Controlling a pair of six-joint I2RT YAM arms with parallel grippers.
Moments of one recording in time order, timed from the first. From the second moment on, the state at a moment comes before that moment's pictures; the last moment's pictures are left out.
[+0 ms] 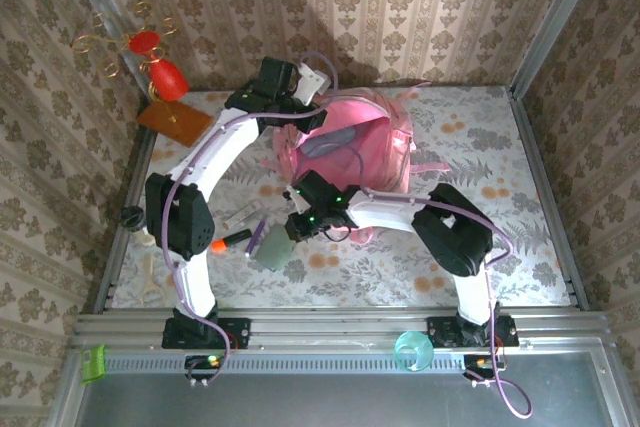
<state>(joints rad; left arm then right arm) -0.49 1.91 1.83 -0.65 0.39 0.14 0.86 1.94 1.25 -0.24 -0.35 0.48</state>
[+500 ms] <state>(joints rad) -0.49 1.91 1.83 -0.64 0.39 0.14 0.52 1.43 0.99 -0.08 -0.41 0.70</state>
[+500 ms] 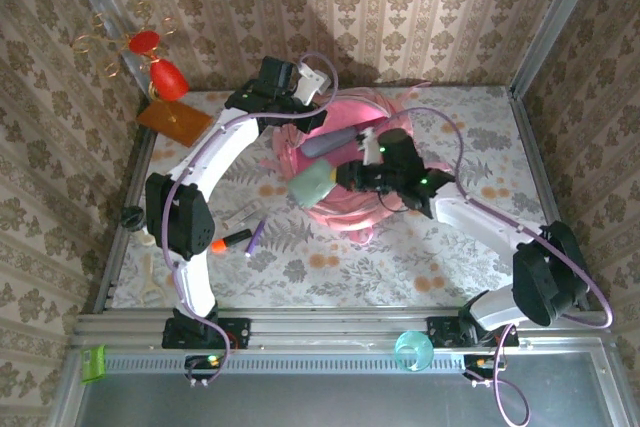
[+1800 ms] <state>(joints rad) -0.56 1.83 1.64 -0.46 0.33 -0.06 0.39 1.28 0.85 -0.12 0.03 0.60</state>
